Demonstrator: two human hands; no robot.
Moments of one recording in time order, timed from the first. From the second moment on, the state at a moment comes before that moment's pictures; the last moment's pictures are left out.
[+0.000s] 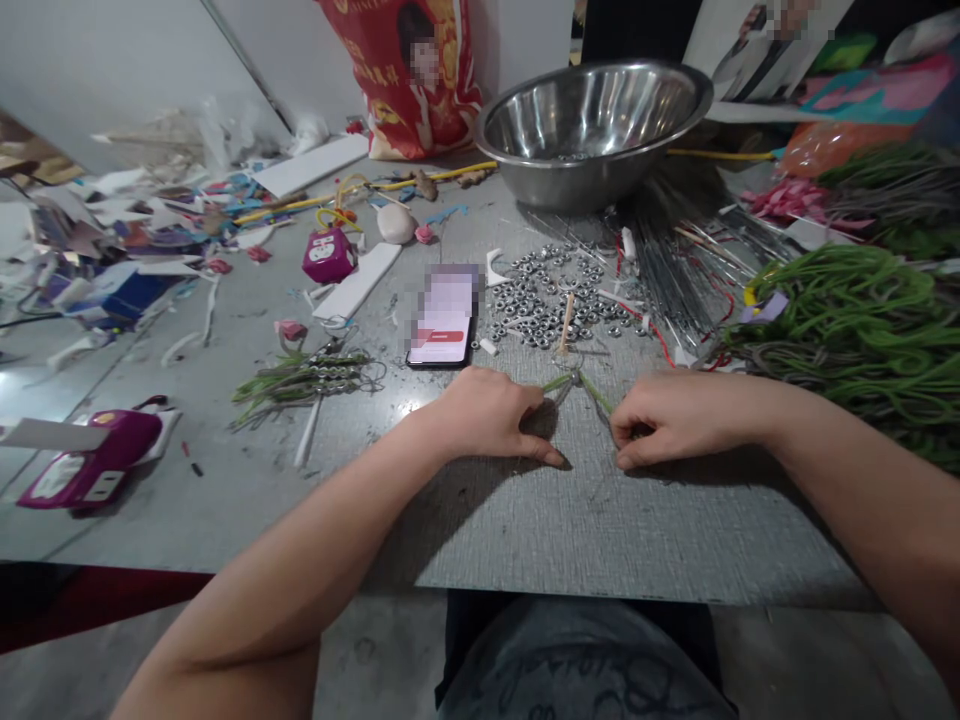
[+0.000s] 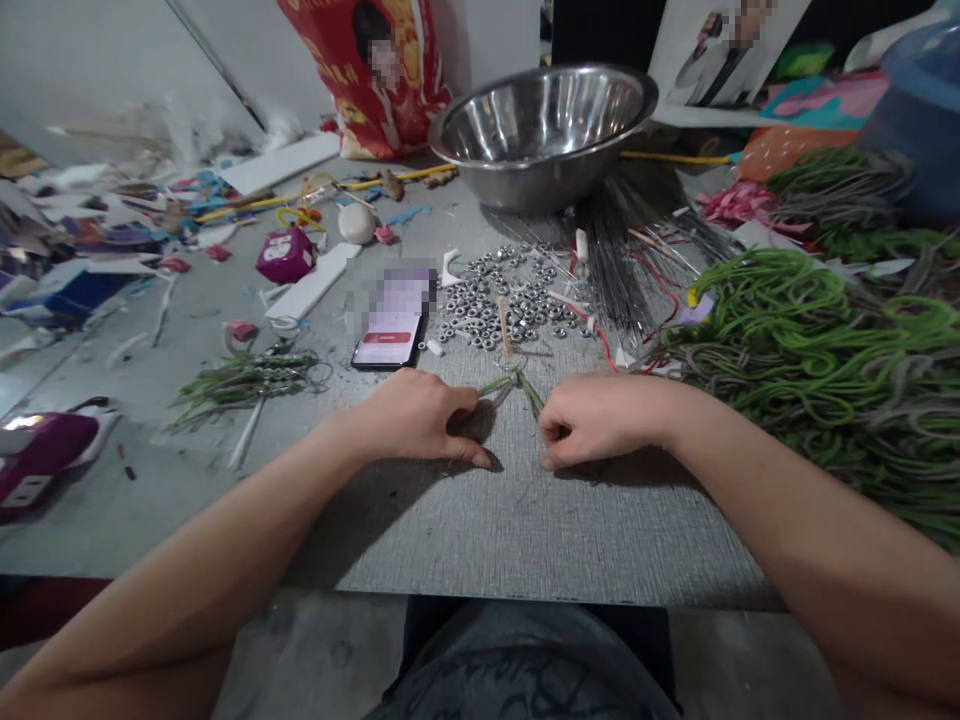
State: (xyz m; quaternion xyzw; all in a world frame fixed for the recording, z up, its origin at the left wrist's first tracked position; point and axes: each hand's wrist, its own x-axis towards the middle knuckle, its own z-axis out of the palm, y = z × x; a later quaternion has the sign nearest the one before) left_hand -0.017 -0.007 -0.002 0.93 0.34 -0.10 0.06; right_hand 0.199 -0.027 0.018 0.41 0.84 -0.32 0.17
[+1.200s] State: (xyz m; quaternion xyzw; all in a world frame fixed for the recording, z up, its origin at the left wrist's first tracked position) left_hand -0.015 -0.006 -0.031 0.95 0.28 0.16 -0.03; right_hand 0.192 -0.022 -0.025 0.55 0.83 -0.02 -0.07
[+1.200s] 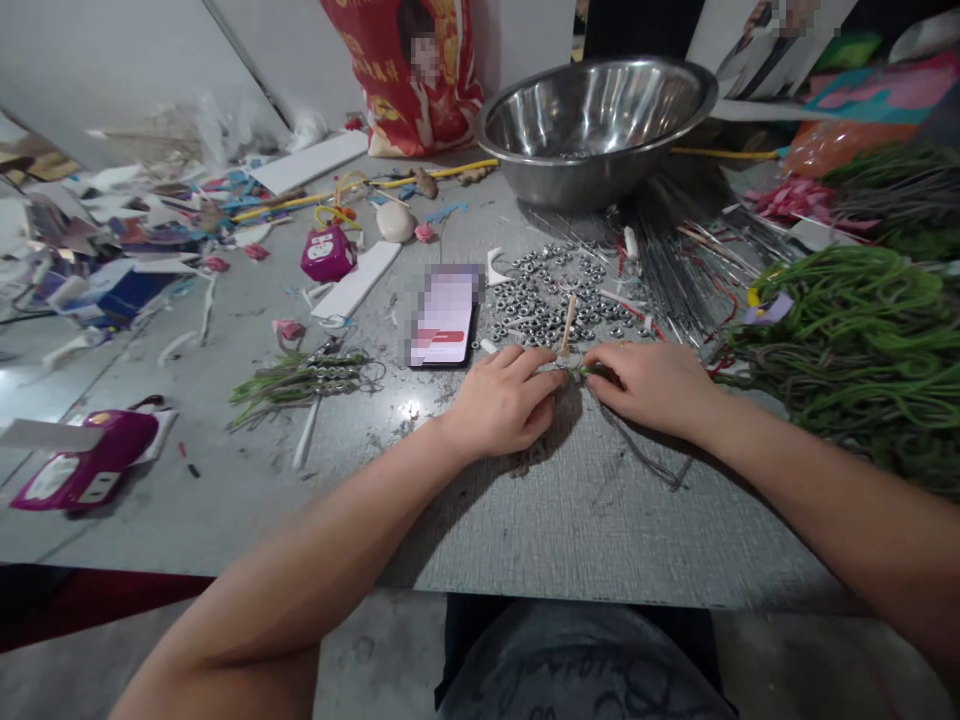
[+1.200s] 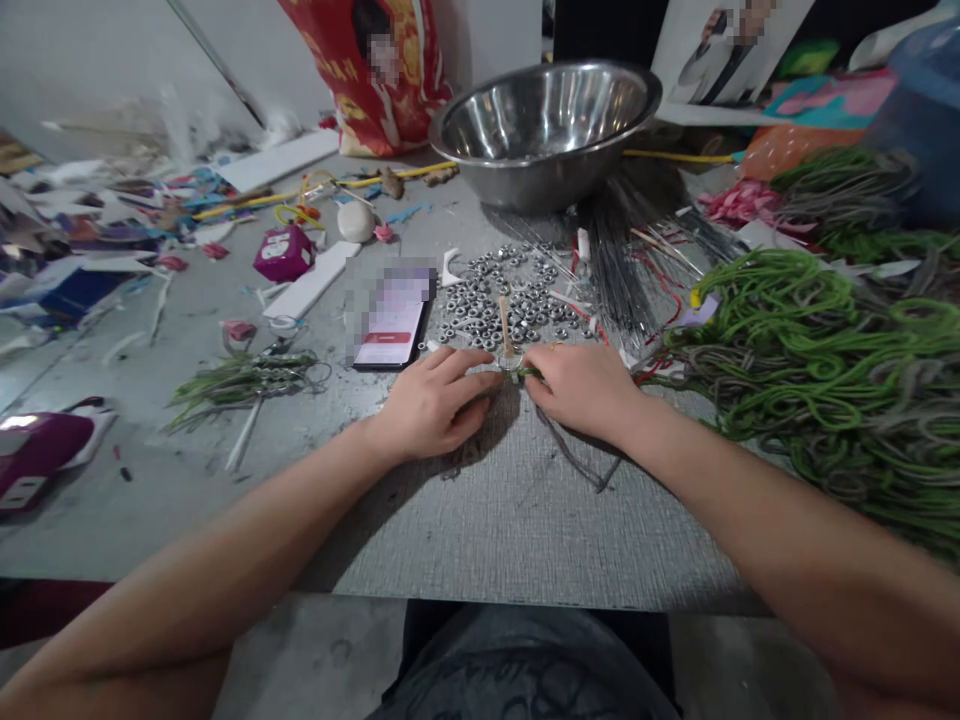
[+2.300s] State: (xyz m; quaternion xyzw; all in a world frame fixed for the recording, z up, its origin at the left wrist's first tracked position) left_hand -0.018 0.000 -0.041 0.94 0.26 0.23 -0.01; right_hand 0.202 -0.007 -0.041 0.50 0.84 0.10 -0.18
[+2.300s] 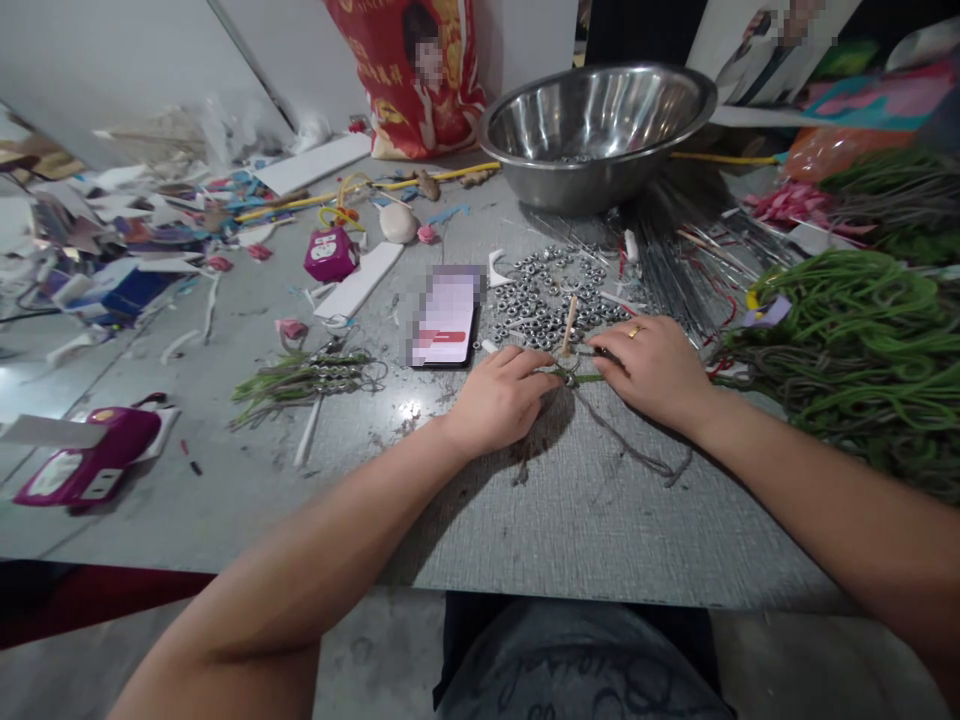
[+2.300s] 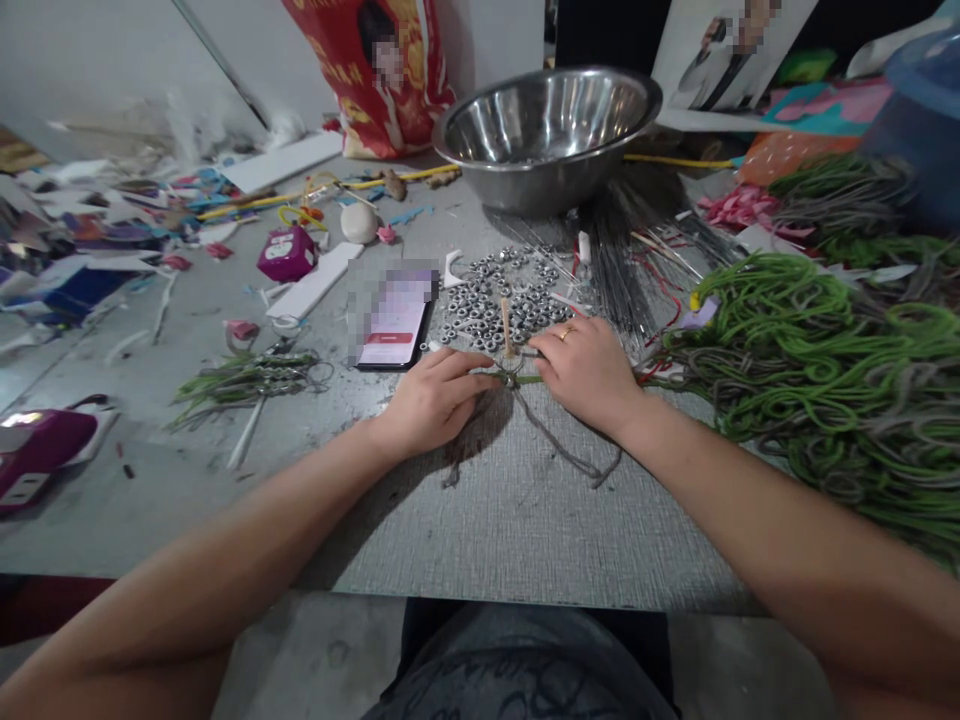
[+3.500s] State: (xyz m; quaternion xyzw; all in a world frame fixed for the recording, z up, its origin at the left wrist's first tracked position) left_hand -0.018 0.001 -0.042 0.95 0.21 0.24 -0.04; right_hand 0.173 -0.031 -0.040 0.50 0.85 -0.01 -0.19
